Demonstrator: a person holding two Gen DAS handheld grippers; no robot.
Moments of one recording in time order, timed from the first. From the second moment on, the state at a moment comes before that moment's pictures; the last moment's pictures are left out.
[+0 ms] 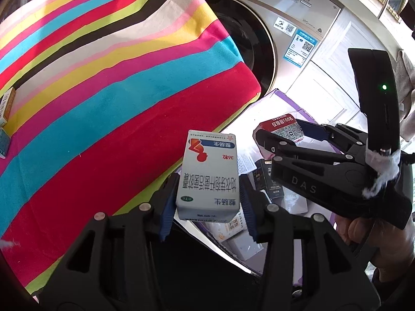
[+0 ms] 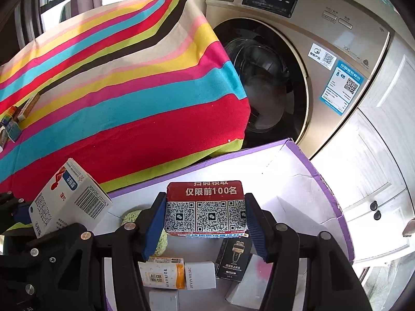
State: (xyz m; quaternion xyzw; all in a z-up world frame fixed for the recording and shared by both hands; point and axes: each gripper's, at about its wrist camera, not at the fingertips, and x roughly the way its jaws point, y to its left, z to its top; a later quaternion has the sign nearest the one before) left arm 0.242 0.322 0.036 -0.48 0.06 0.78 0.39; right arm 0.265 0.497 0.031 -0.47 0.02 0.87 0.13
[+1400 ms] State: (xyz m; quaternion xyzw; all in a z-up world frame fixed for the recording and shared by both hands) left arm 0.107 0.069 0.023 -0.43 -0.05 0.90 0.06; right arm 0.175 0.283 0.066 -0.43 -0.07 0.89 -0.12
